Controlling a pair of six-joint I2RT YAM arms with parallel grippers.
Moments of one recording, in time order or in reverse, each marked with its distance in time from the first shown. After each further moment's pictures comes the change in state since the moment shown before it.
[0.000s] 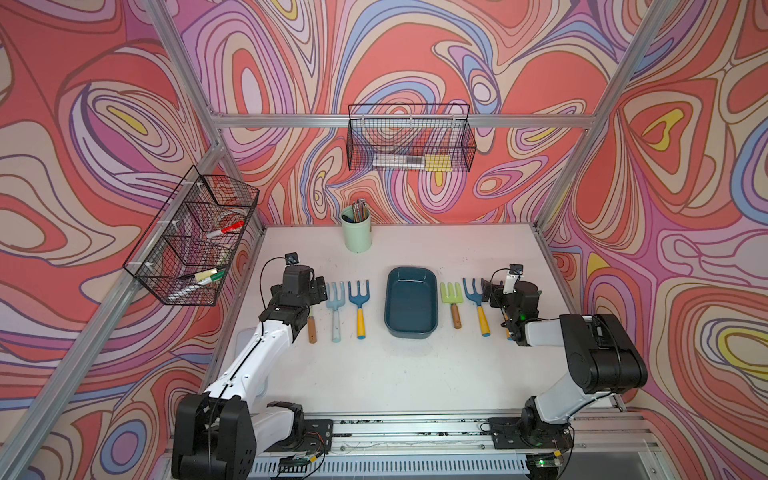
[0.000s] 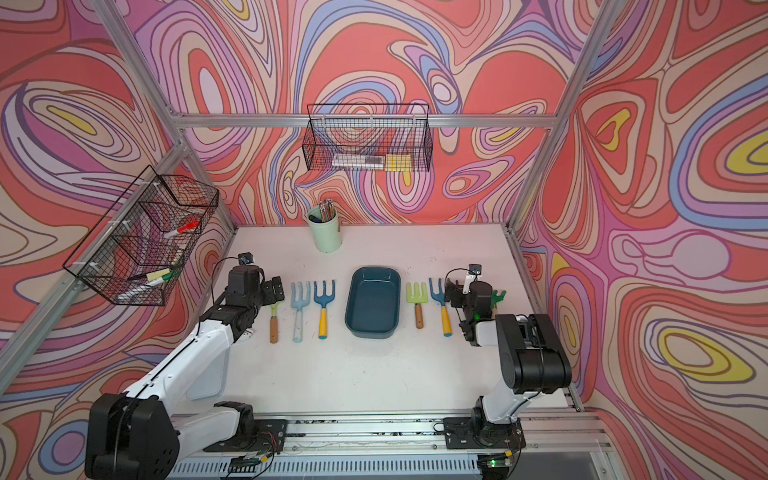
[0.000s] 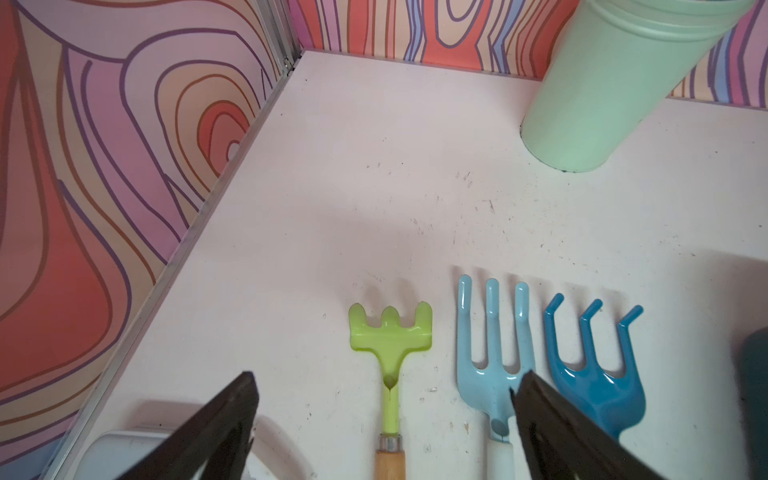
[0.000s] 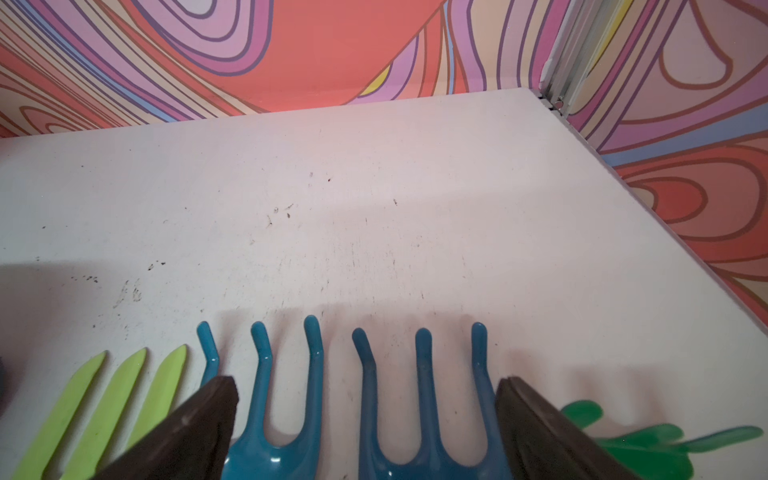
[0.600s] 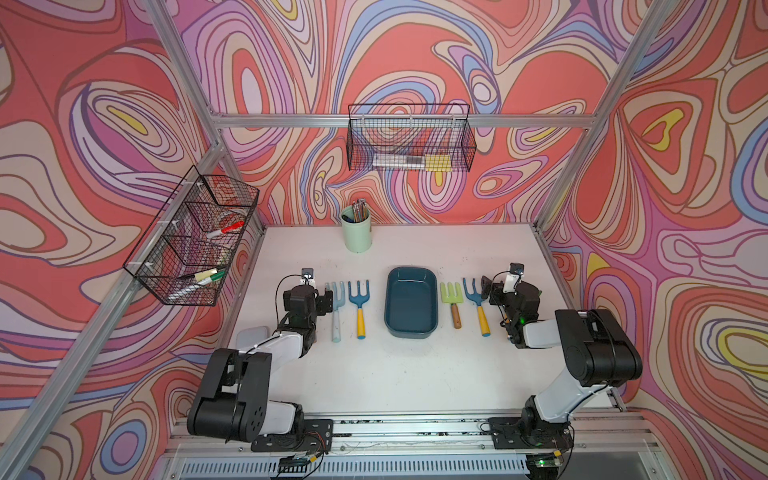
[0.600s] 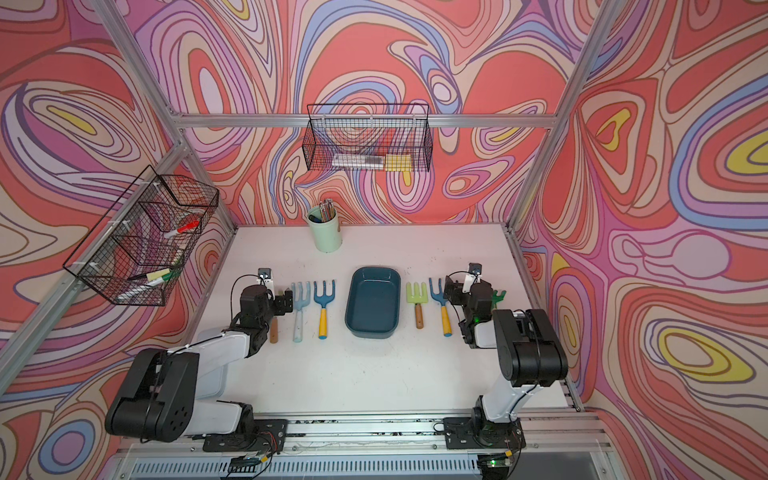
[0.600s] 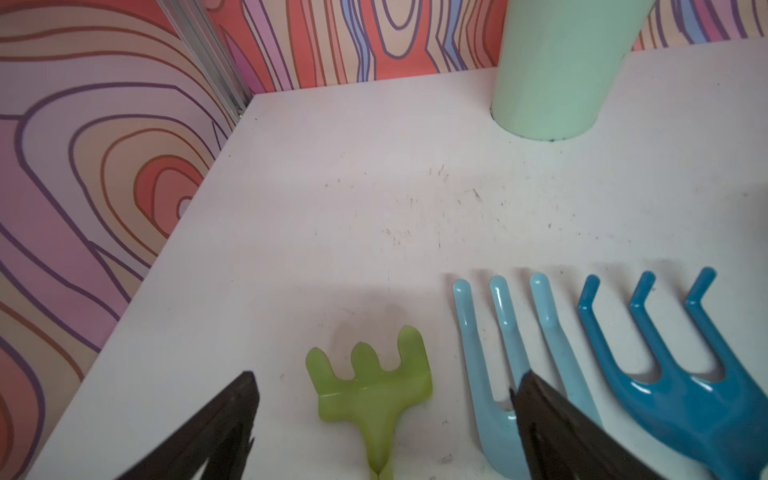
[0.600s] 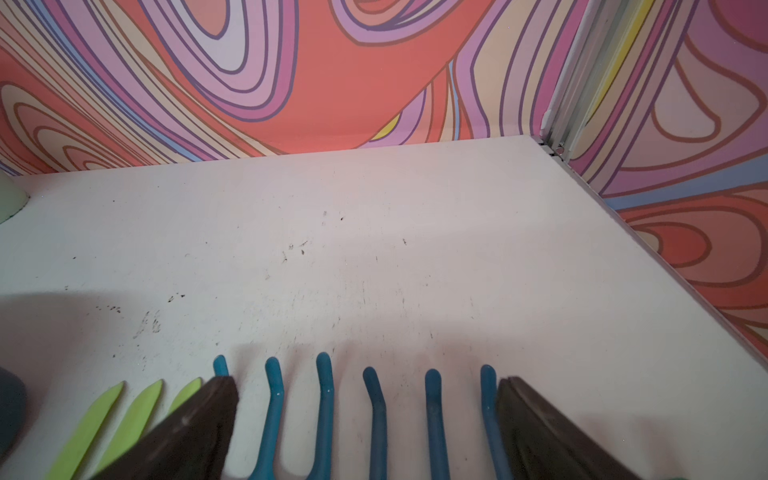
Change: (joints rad) left arm 0.006 0.242 -0.320 0.722 0.088 0.237; right arm 0.000 0.026 -0.013 0.127 -0.018 -0.007
